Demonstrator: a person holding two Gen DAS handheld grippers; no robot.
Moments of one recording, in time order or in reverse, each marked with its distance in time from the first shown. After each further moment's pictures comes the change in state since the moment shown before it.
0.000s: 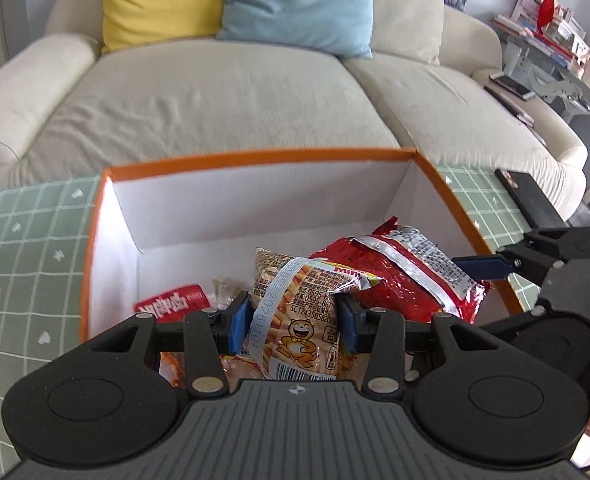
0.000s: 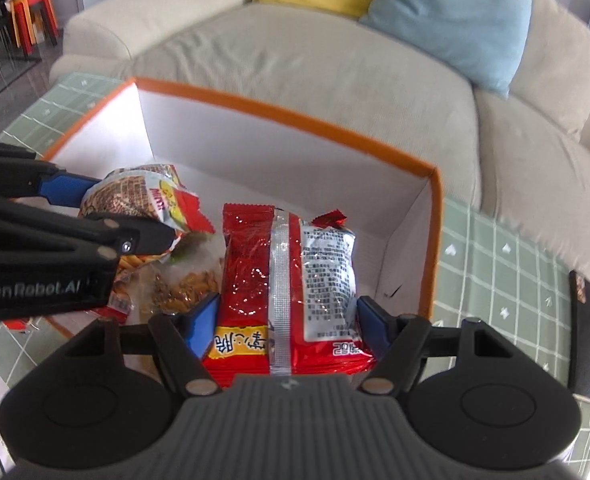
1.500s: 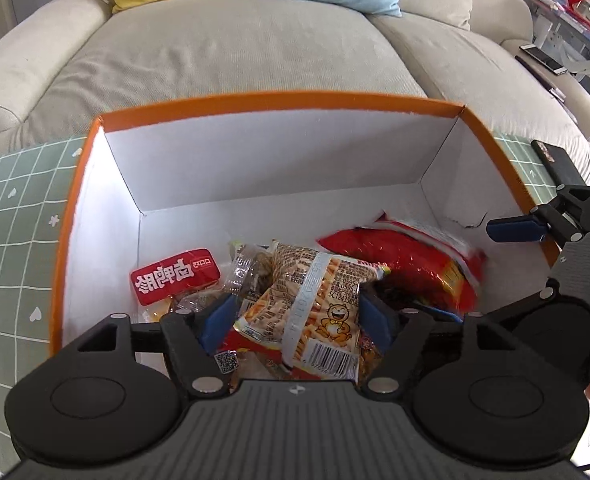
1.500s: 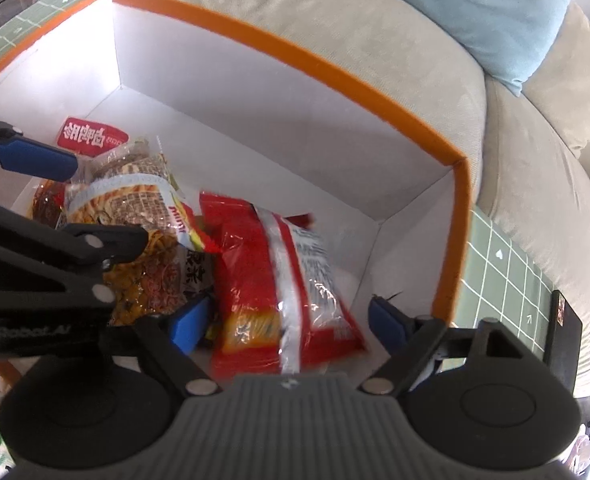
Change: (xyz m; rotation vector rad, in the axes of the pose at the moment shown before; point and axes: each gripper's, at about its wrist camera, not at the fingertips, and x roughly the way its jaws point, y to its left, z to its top) left arm 0.035 0.007 -0.001 -0.032 0.105 0.067; right arm 0.043 0.016 0.010 -0.147 0.130 -0.116
